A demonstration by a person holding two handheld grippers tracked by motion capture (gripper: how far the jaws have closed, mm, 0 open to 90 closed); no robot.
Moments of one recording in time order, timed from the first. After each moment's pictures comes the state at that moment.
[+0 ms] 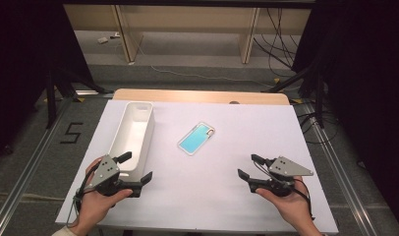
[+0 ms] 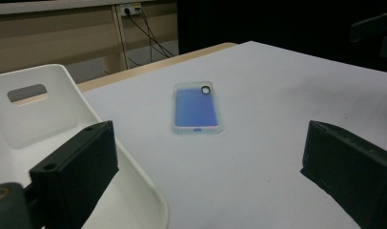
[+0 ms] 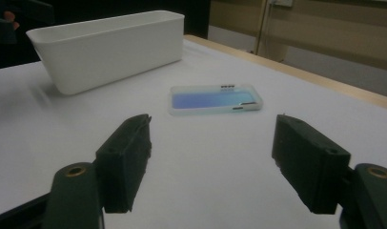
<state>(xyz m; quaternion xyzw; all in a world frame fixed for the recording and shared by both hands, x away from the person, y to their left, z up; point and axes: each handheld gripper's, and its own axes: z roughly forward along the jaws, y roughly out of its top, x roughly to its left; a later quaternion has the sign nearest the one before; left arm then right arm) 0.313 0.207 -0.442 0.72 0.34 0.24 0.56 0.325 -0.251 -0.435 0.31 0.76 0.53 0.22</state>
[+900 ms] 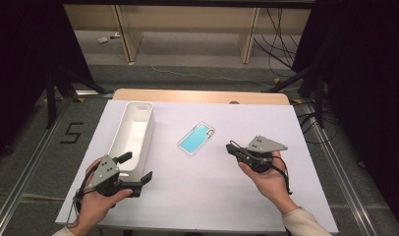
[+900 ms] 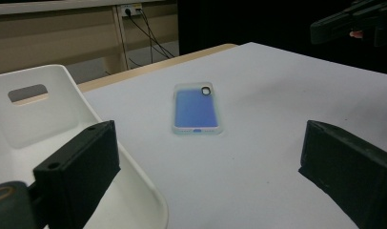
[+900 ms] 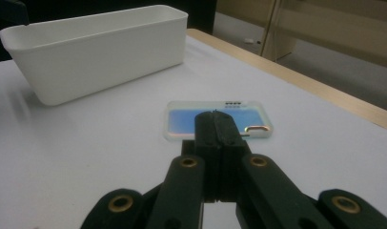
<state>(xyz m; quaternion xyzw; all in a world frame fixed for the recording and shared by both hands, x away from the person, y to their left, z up) 0.312 0.207 -0.442 0.72 0.34 0.24 0.56 0.375 -0.204 -0.416 0.29 0.78 0.50 0.21</state>
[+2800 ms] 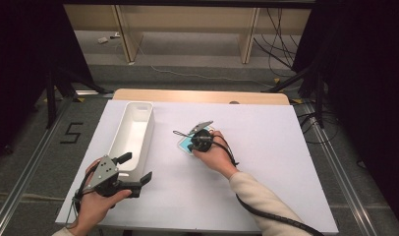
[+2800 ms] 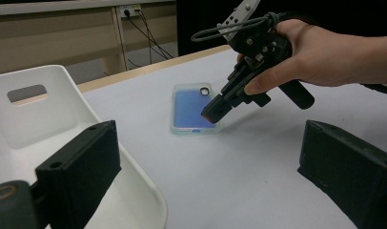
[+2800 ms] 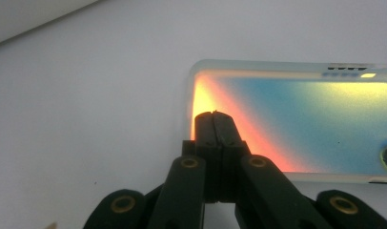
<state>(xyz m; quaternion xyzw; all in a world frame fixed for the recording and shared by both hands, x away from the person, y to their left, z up) 0.311 0.208 -0.442 0.72 0.34 0.24 0.56 0.474 -0.071 -0.476 0.30 0.89 0.33 0.11</state>
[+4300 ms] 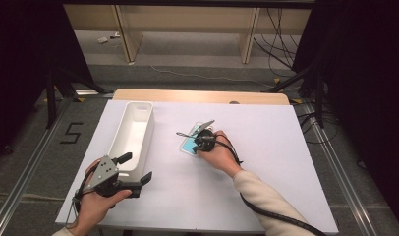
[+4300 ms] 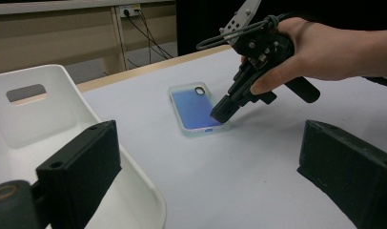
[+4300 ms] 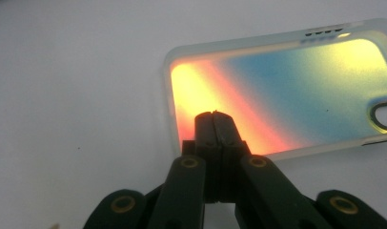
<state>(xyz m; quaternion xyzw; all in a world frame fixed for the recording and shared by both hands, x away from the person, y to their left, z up) 0.311 0.208 -0.442 0.72 0.34 0.24 0.56 0.477 -0.083 -0.475 0.30 0.90 0.29 0.10</state>
